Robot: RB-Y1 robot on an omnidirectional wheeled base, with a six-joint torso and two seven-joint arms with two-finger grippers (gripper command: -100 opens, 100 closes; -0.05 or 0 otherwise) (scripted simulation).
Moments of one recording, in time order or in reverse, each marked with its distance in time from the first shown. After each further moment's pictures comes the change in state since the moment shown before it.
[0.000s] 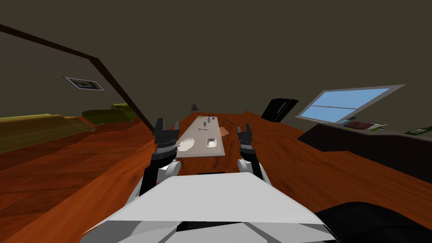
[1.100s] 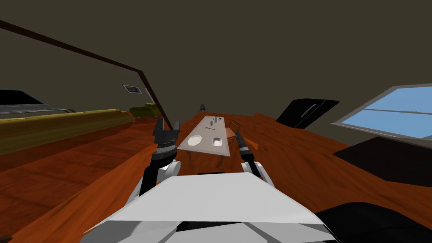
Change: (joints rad) left arm 0.000 0.000 0.000 0.000 0.000 0.000 0.000; right arm -0.013 -0.151 -0.061 0.204 0.204 0.152 0.231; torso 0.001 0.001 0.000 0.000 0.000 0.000
